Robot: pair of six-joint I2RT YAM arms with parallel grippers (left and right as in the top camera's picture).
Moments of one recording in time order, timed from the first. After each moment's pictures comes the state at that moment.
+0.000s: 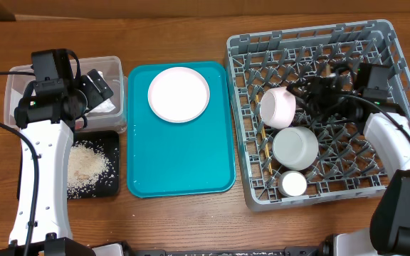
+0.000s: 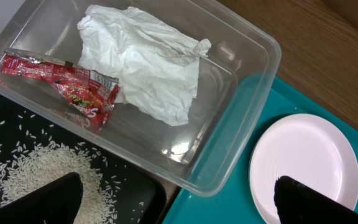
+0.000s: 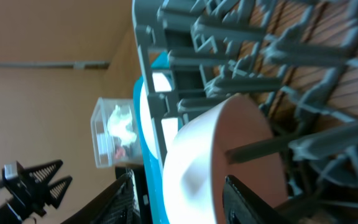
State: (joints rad) left arm 0.16 1.47 1.34 -0.84 -0.08 -0.47; right arm -0.18 1.66 1.05 -0.32 -0.92 0.58
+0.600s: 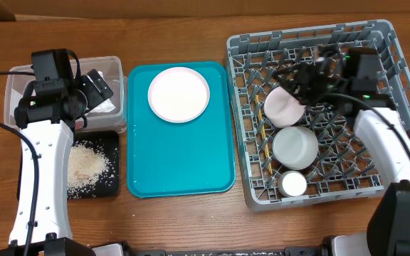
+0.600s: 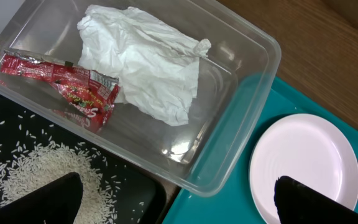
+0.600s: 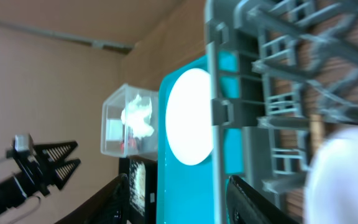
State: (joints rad) left arm 0.16 1.47 1.34 -0.84 -0.08 -0.47; right arm -0.01 1.62 1.13 -0.25 -0.88 0.60
